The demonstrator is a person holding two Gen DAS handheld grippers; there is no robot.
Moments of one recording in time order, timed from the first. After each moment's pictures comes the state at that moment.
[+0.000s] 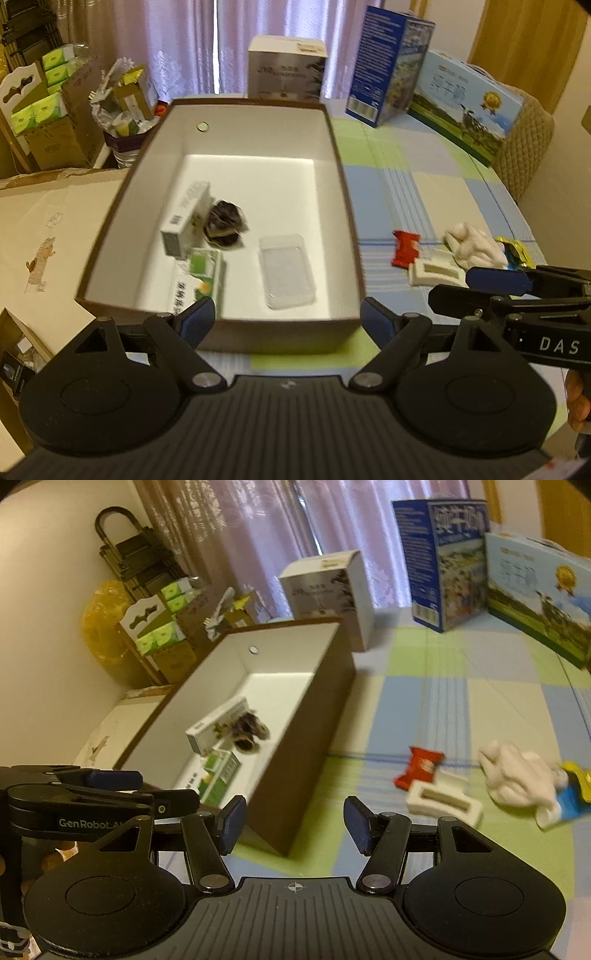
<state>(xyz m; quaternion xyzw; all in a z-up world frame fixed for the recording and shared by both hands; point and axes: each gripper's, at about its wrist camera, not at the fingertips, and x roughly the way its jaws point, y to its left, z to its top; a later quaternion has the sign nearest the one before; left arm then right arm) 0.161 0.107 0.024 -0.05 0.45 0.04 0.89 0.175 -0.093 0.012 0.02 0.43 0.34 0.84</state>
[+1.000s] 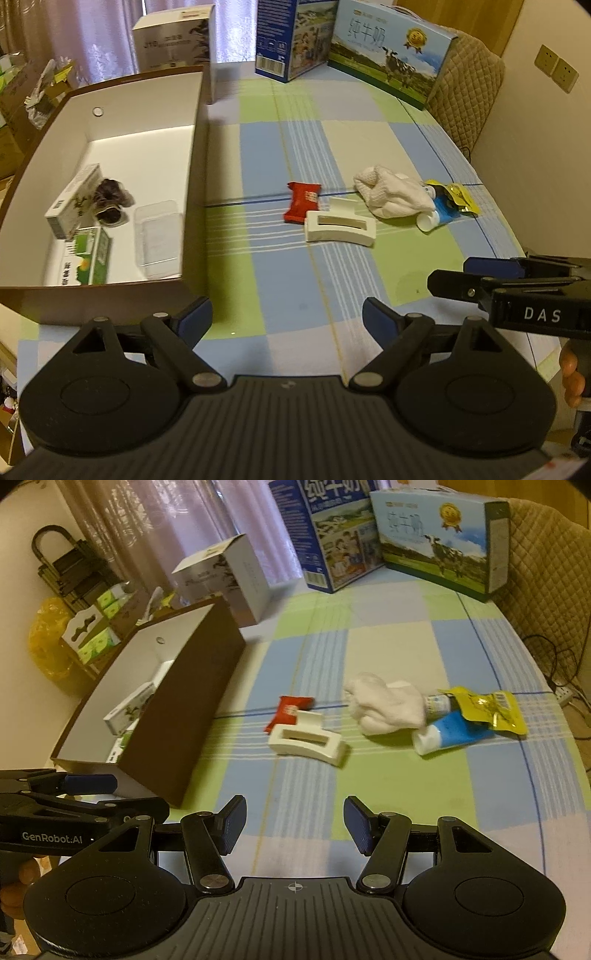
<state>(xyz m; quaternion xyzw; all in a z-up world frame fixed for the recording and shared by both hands) 0.171 -0.011 -0.005 -0.02 0.49 -0.04 0.87 0.188 -0.220 -0.011 0.05 0.47 0.26 0.84</state>
